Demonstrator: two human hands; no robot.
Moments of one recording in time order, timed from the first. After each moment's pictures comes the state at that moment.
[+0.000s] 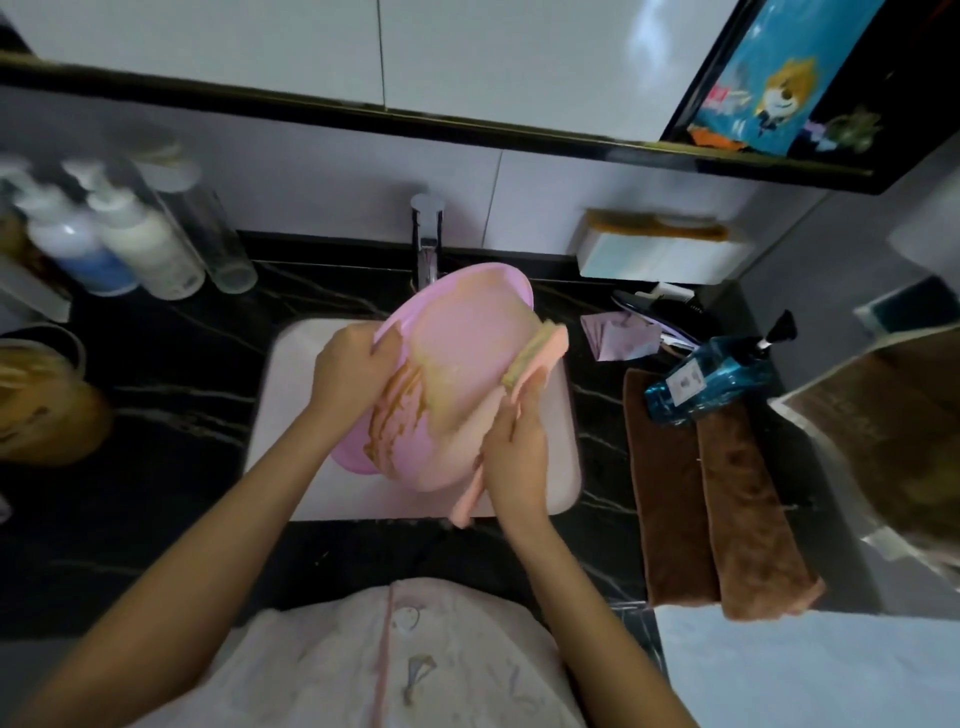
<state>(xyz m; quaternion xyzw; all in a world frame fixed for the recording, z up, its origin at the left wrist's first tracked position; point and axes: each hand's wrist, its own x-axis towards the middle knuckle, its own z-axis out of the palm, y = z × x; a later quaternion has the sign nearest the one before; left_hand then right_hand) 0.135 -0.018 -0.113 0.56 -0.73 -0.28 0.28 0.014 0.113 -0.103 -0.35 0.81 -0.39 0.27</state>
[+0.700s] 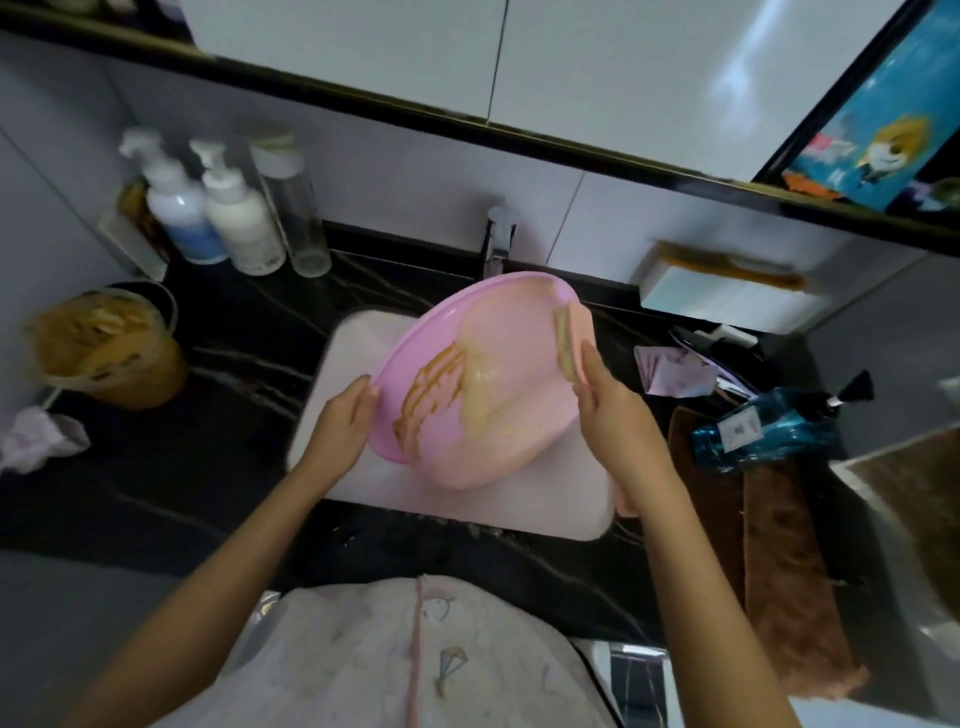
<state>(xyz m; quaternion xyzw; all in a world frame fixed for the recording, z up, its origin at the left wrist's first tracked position) 0.211 0.023 -0.176 0.55 -0.64 -0.43 0.34 -0.054 0.081 -0.066 -0.55 0.79 -0.12 0.23</state>
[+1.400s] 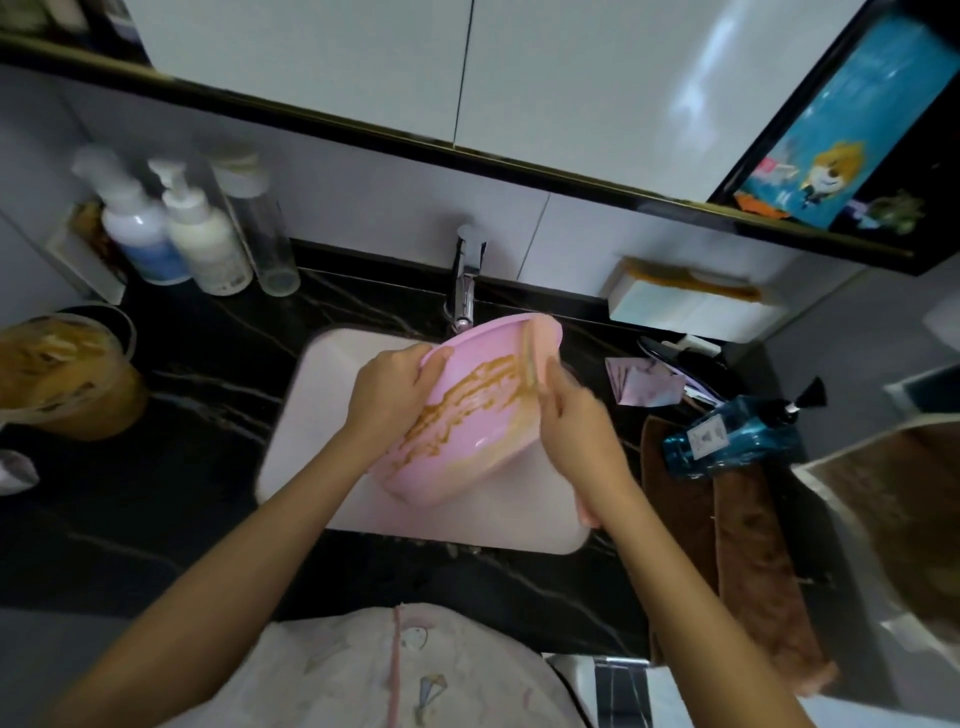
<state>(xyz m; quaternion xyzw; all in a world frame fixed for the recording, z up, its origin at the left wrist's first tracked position) 0.134 -0.008 -0.117 0.53 -0.76 -0.21 0.31 -0.044 0.077 -0.068 -0.54 0.78 -0.19 0.24</state>
